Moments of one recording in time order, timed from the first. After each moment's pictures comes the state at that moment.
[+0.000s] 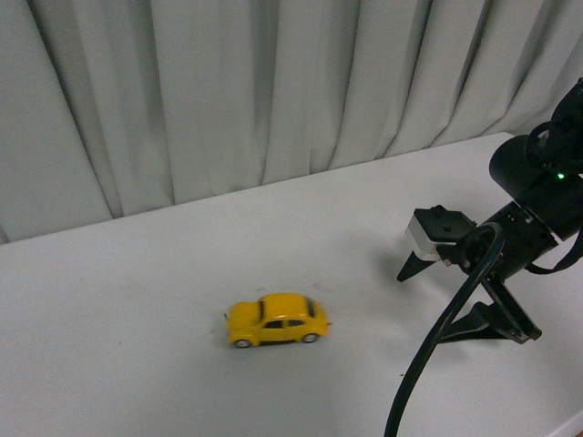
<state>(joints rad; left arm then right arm) 0.00 0.01 0.01 0.00 0.00 0.00 -0.44 2.19 1.12 -0.52 -0.68 -1.73</state>
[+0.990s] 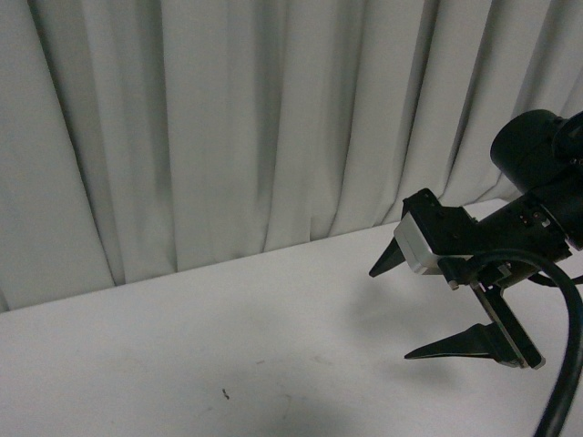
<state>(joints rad) 0.00 0.01 0.01 0.00 0.00 0.00 -0.33 1.78 0.96 -0.44 -0.78 -1.73</state>
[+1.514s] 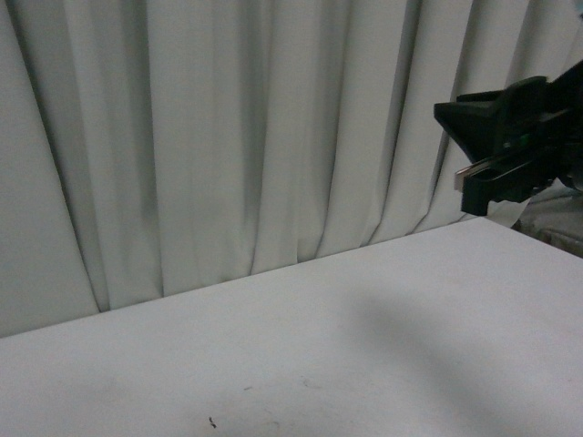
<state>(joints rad) 0.00 0.01 0.01 0.00 0.00 0.00 -0.07 0.92 0.29 0.68 -0.08 -0.17</state>
